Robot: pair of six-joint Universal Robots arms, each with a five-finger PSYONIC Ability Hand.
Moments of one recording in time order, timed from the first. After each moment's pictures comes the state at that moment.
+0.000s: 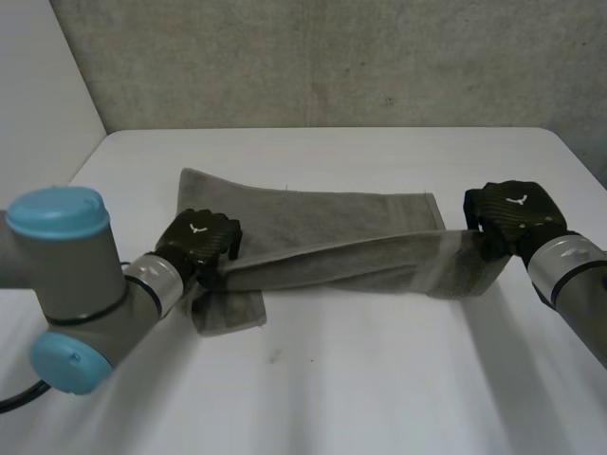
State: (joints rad) left arm 4.32 -2.04 -1.60 3.32 -1.40 3.44; right arm 1.76 -1.31 1.71 -0.17 1.37 2.84; left_hand 0.79 0.79 0.79 0.79 0.61; right_hand 1.34 1.33 1.34 1.34 1.18
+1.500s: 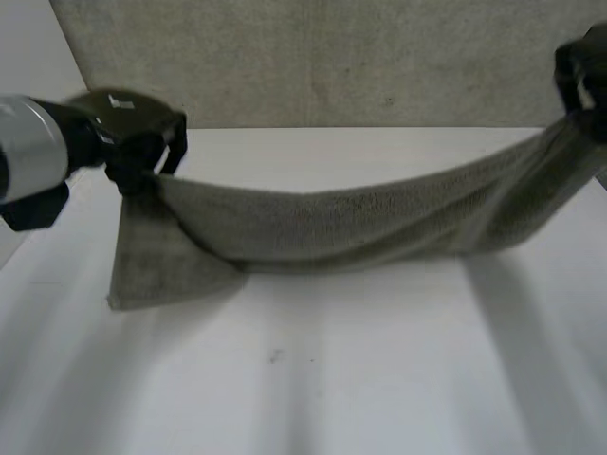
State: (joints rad) left arm 4.40 -1.82 -0.97 2.39 -1.34 3.56; right arm 1.71 -1.55 1.15 0.53 1.37 2.59; left_hand 1.18 1.22 1.22 1.22 1.02; right_hand 1.34 1.33 1.34 1.34 1.18
